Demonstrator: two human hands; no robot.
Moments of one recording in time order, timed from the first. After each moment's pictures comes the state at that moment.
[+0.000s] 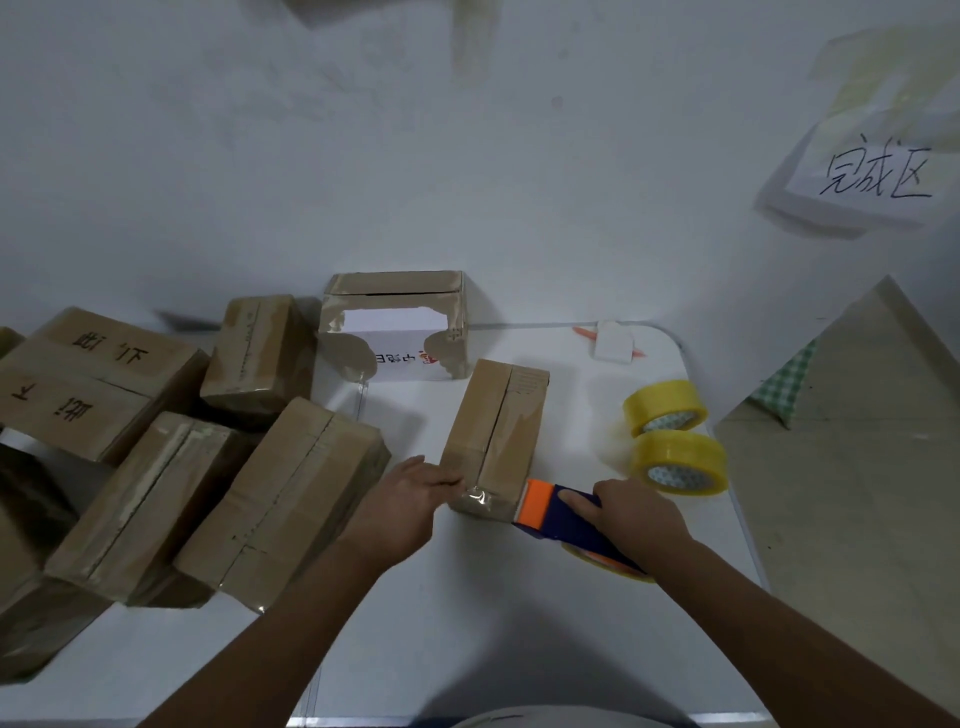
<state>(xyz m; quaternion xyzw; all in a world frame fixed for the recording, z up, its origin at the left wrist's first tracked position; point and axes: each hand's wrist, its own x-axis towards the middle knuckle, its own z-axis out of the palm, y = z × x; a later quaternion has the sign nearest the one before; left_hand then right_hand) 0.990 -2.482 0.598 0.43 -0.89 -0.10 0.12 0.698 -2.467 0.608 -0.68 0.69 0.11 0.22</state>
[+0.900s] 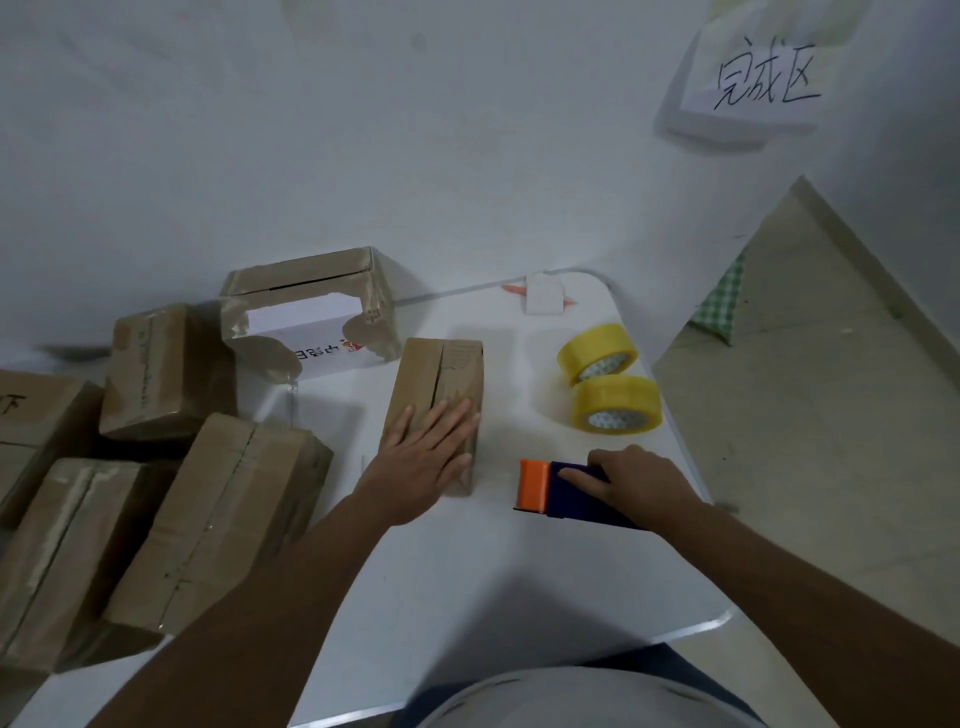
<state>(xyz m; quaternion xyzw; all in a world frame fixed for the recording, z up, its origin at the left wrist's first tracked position) 0.919 -2.522 0.558 0.40 -0.91 -0.09 -0.06 0.627 -2.436 0.594 -0.65 0.71 0.06 0.26</state>
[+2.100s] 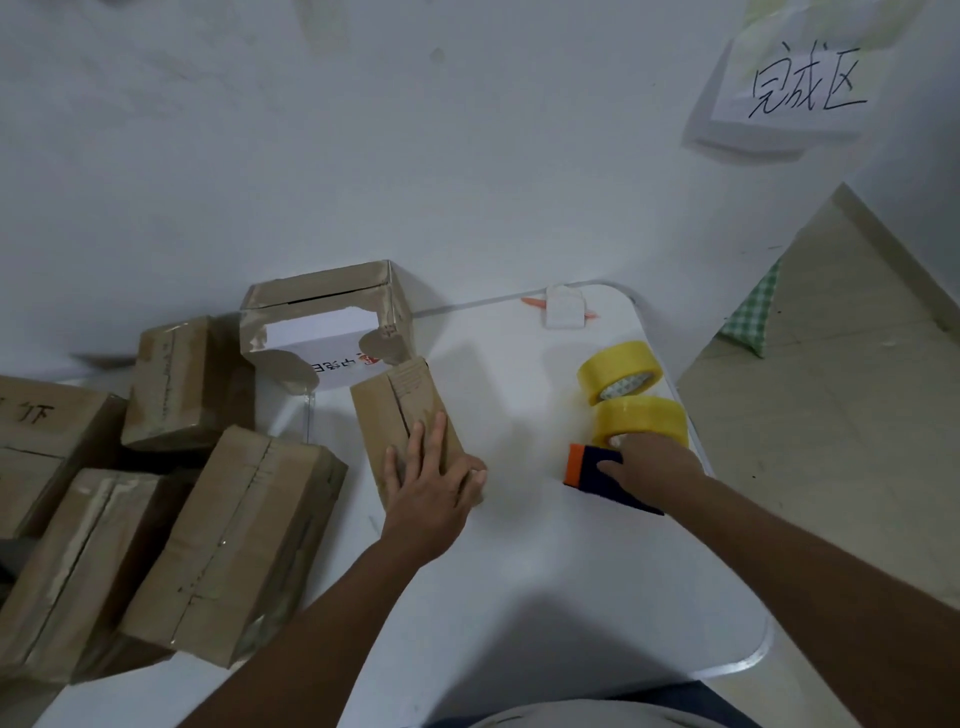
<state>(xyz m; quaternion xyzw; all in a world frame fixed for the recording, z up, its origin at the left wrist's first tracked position) 0.903 -2.497 0.550 0.58 -0.80 -0.12 -0.03 0.620 -2.491 0.589 -0.61 0.74 0.17 0.24</state>
